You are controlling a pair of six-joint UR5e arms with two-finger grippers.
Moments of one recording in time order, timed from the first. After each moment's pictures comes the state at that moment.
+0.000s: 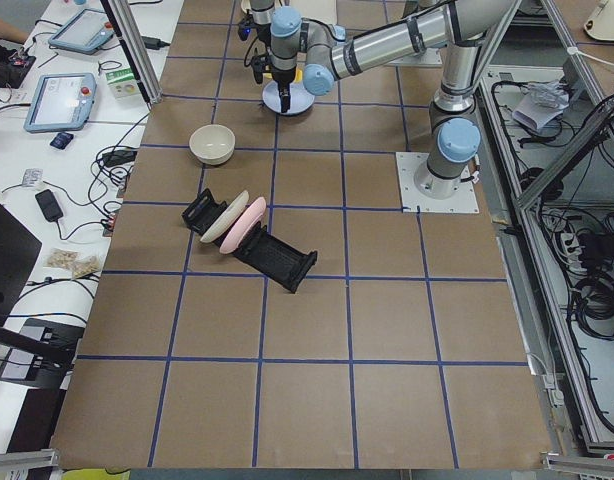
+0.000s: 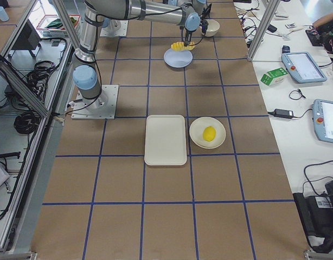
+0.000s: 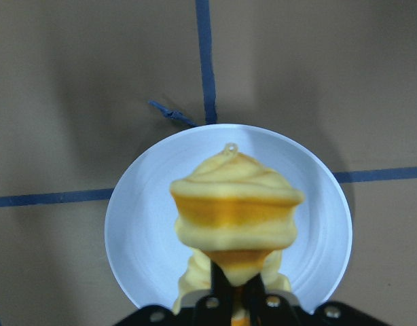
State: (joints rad) left arm -1.65 -1.72 -1.83 -1.10 1.48 -0.23; right arm 1.91 -1.08 1.43 -1.82 -1.47 0.40
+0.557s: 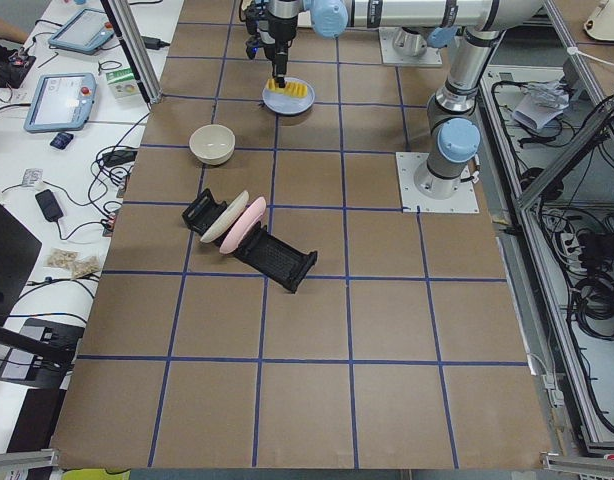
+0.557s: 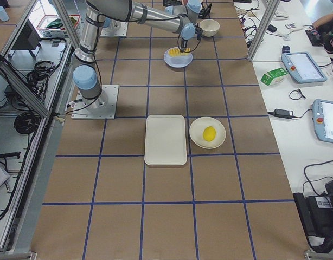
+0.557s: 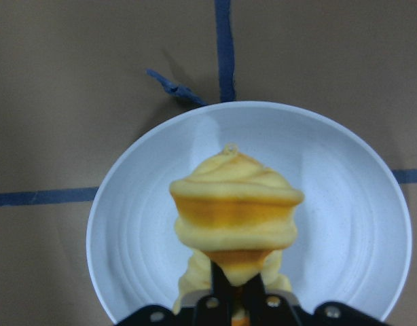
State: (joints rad) left arm -1.60 -1.59 -1.58 -1.42 1.61 -0.07; right arm 1.93 -1.05 1.54 -1.97 -1.47 0.42
